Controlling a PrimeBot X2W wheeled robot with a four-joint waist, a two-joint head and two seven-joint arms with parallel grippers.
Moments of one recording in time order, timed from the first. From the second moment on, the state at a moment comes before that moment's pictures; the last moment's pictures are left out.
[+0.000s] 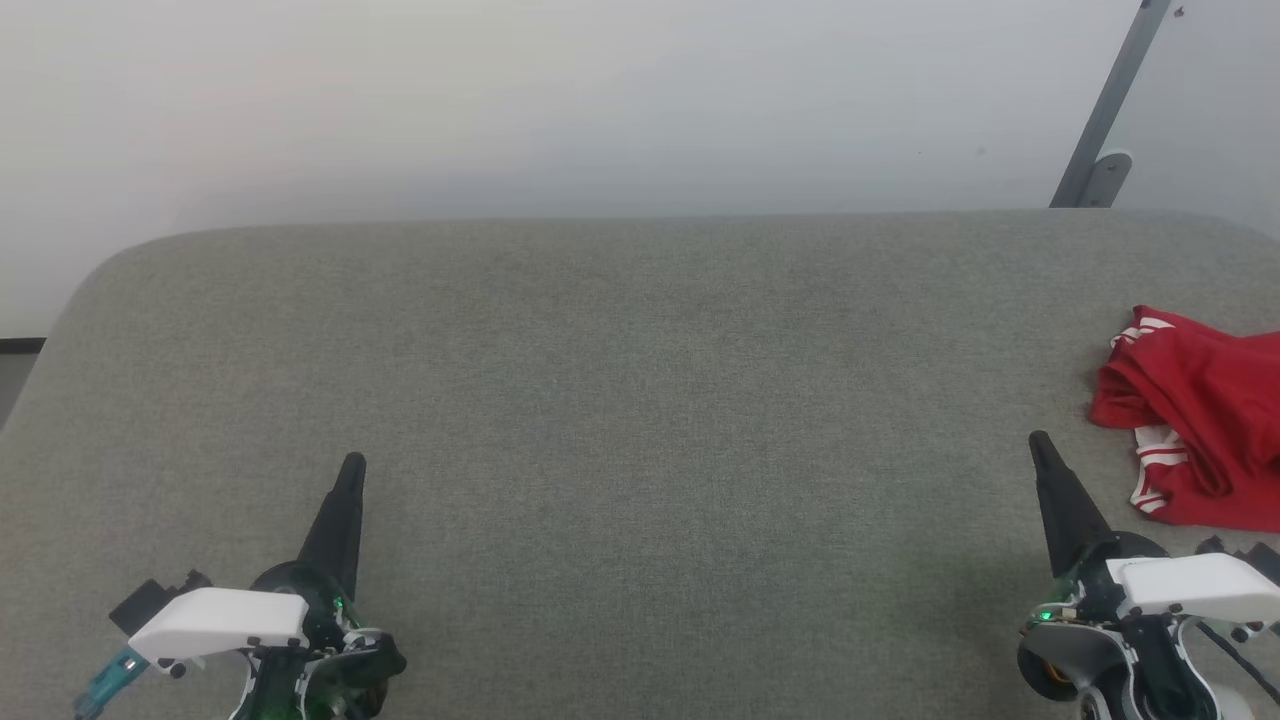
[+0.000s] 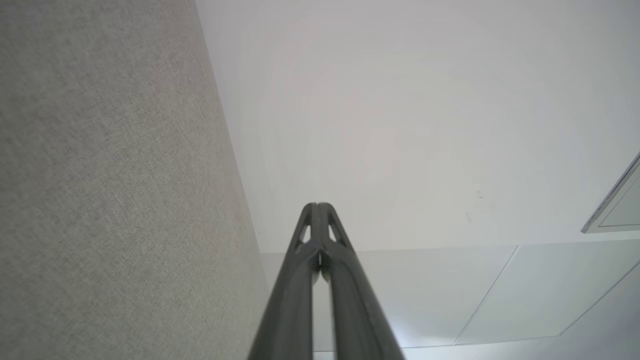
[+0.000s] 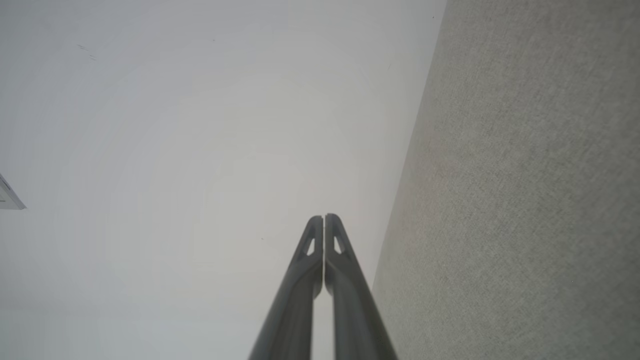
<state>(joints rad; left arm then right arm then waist) -0.10 0.05 0.11 0.25 -1.61 -0.13 0.11 -0.11 -0.05 -0.11 0.25 1.61 0.13 0.11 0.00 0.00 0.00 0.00</state>
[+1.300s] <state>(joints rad) -0.10 0.05 0.11 0.25 -1.61 -0.13 0.11 -0.11 -0.05 -0.11 0.25 1.61 0.13 0.11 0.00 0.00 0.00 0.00</state>
